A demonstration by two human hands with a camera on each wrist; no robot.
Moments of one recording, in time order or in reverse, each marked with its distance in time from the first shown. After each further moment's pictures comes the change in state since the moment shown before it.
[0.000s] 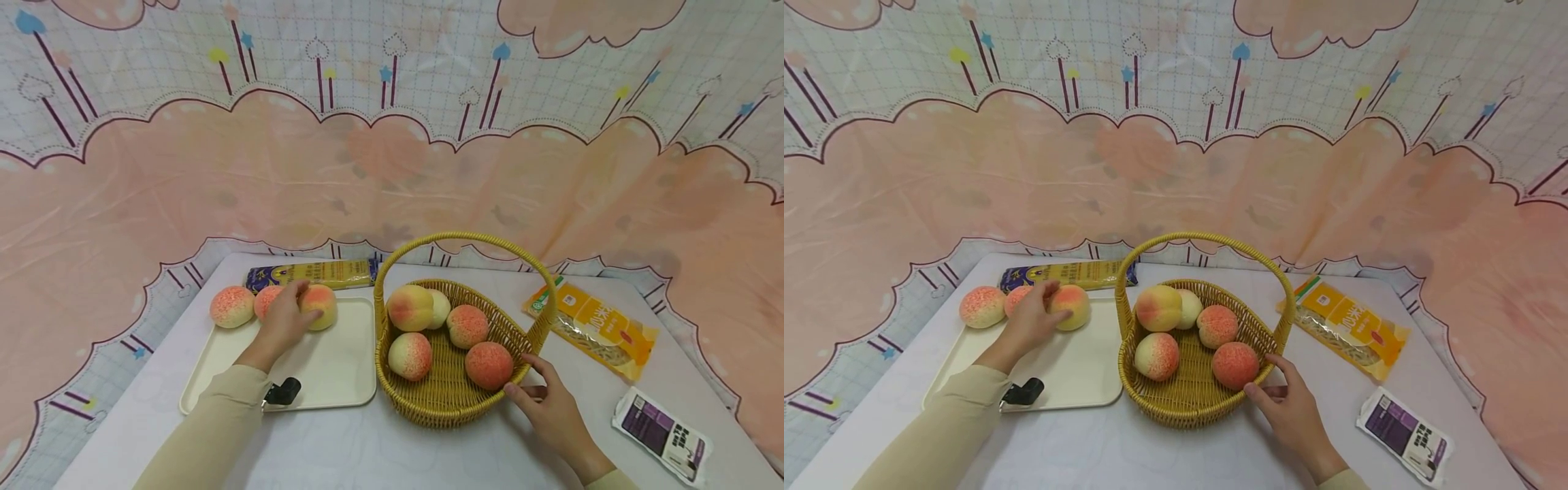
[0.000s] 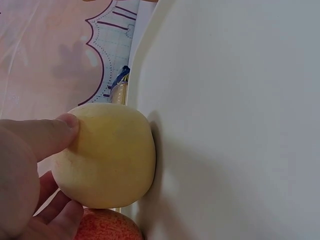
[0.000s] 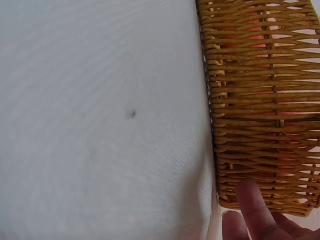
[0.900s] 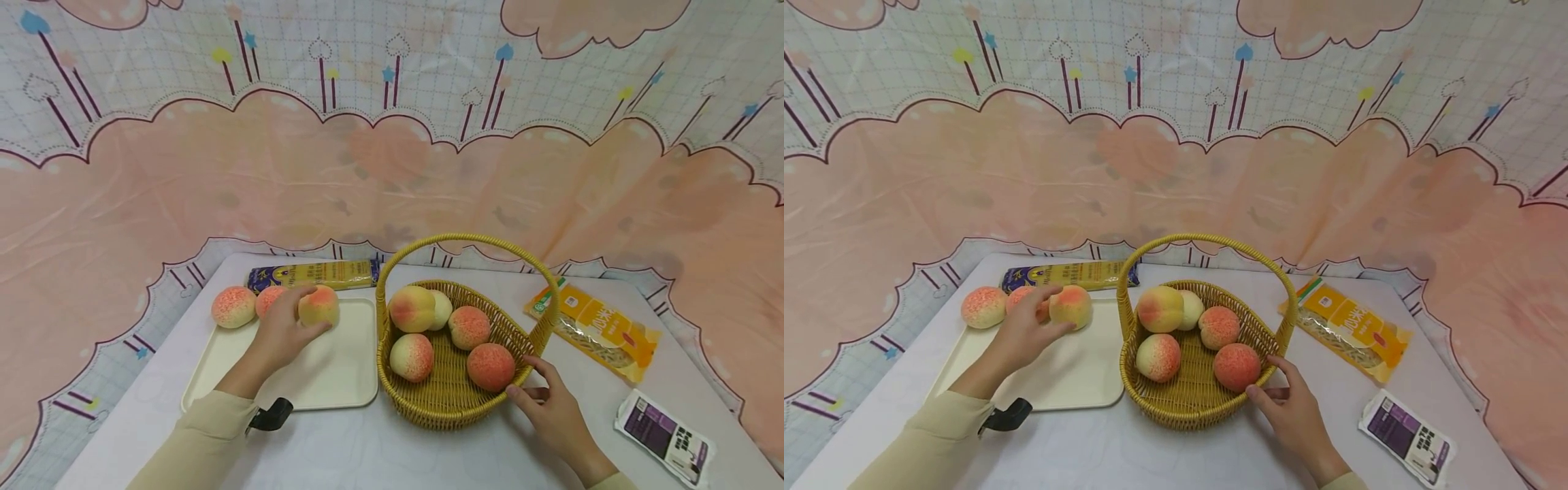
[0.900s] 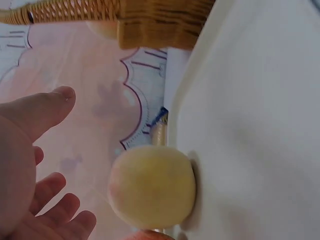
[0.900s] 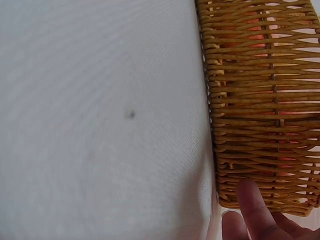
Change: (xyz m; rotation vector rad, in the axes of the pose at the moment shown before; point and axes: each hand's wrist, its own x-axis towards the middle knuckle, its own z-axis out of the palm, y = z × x) left_hand -0.038 0.016 -0.008 0.001 0.049 0.173; right_hand 0.002 0.000 0.000 -0.008 -0.020 0.018
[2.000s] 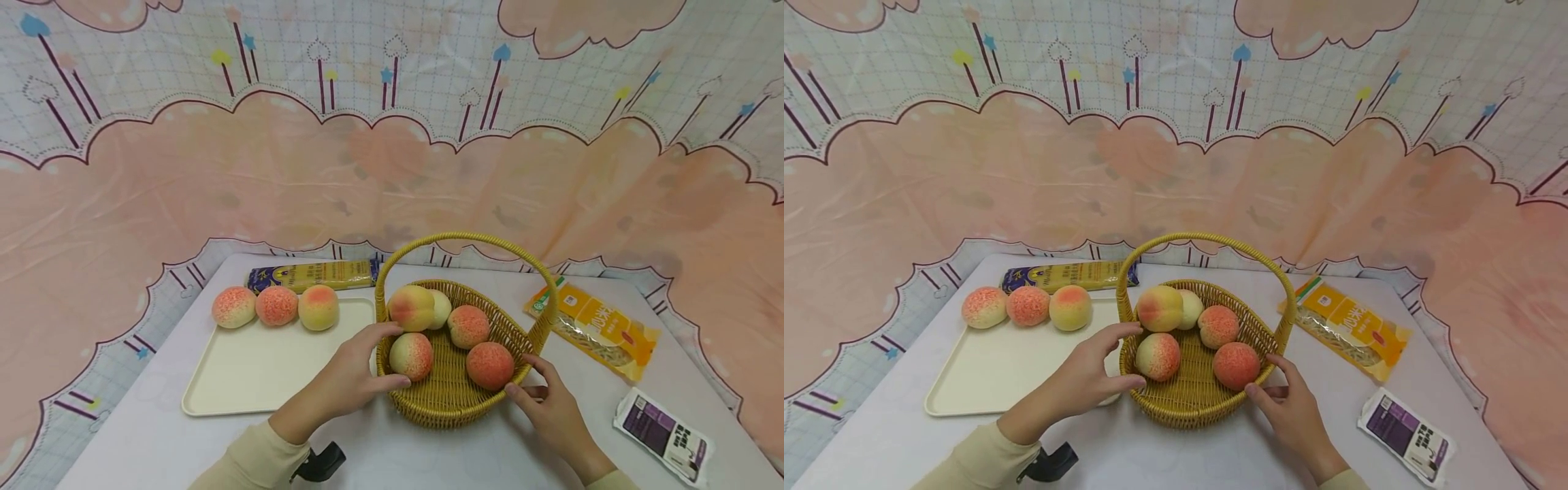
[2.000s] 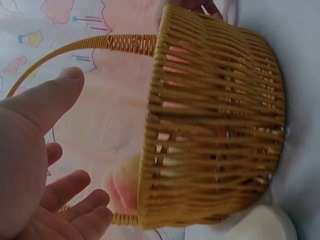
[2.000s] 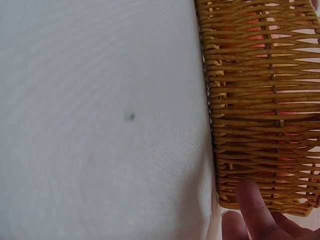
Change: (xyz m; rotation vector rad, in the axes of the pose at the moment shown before) left_hand -0.041 0.088 0.056 -0.156 -0.213 0.288; right_hand -0.002 0.000 0.000 0.020 0.023 -0.019
